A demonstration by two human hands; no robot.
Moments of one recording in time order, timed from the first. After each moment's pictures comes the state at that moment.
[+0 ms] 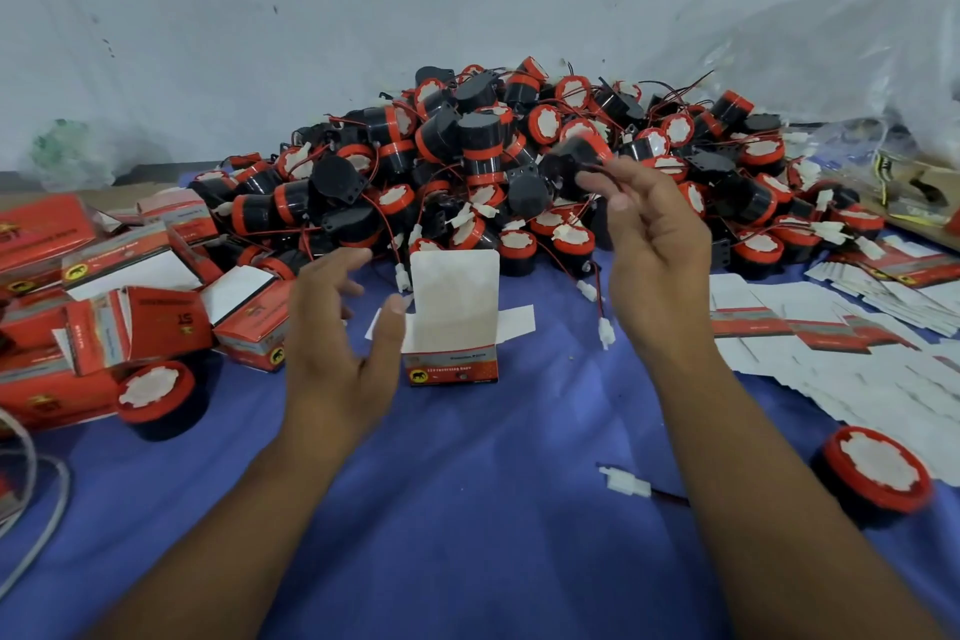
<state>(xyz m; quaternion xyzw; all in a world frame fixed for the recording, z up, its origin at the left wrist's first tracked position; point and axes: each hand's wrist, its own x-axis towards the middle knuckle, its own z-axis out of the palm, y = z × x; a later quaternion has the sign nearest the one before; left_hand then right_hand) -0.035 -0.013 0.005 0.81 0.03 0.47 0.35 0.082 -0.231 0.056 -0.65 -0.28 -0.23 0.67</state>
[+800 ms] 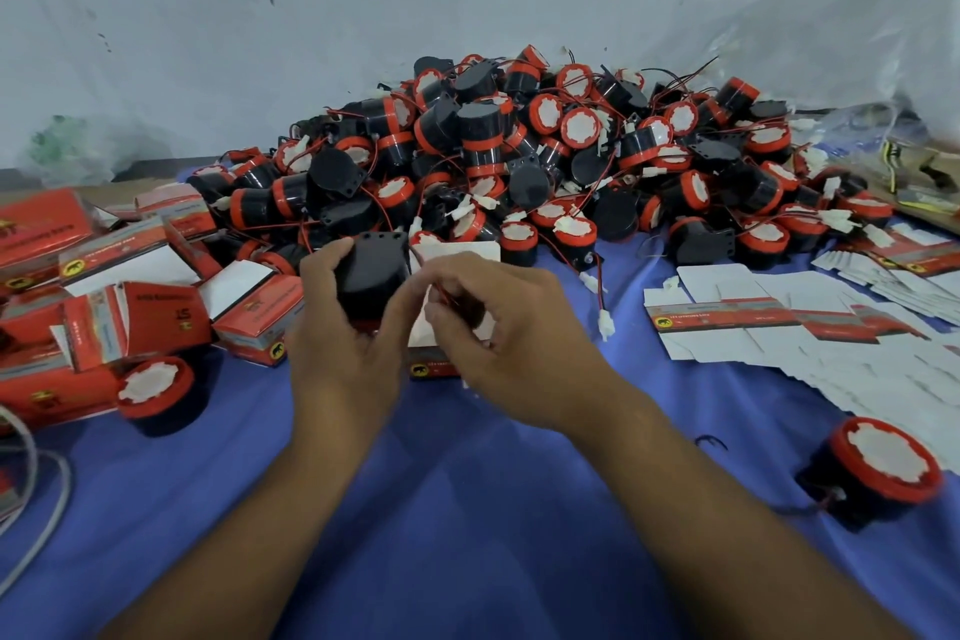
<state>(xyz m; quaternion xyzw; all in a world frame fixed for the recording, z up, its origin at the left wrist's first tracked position) -0.039 -0.030 0.013 0.79 0.07 0.46 0.39 0.015 -0.179 0.047 -0.70 -0.50 -0.17 0.49</state>
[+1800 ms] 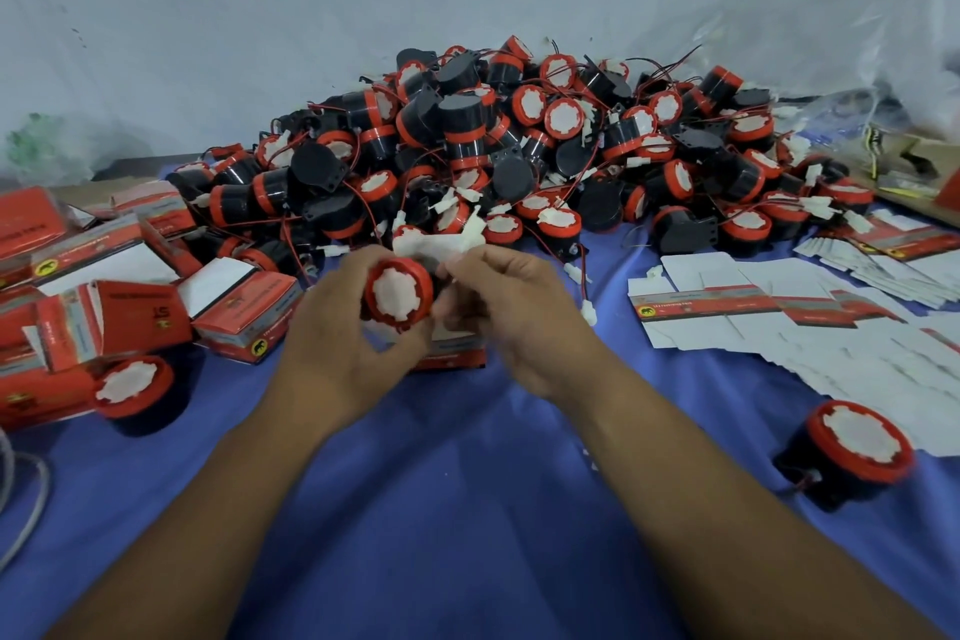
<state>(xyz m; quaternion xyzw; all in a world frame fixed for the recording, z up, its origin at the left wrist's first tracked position) -0.033 -0.014 0.017 0.91 0.00 0.30 0.29 0.037 -0.180 0.039 -0.58 -0.23 0.17 0.76</state>
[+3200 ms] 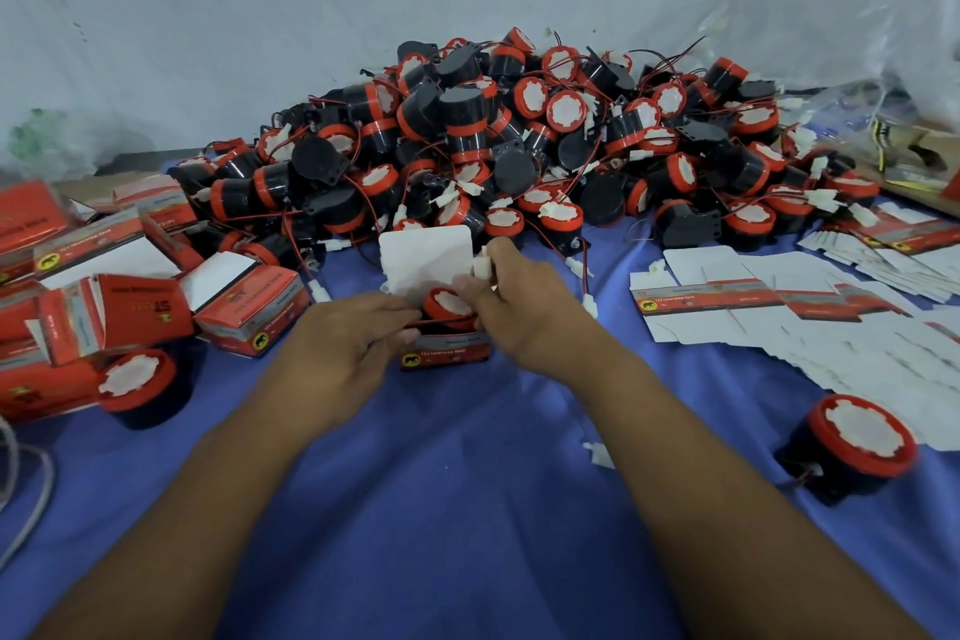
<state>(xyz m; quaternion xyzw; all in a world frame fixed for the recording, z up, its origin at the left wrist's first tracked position) -0.038 0.000 0.012 0.94 -0.14 0.25 0.16 0.058 -0.190 0.029 -0.85 -0.34 -0.01 0.39</state>
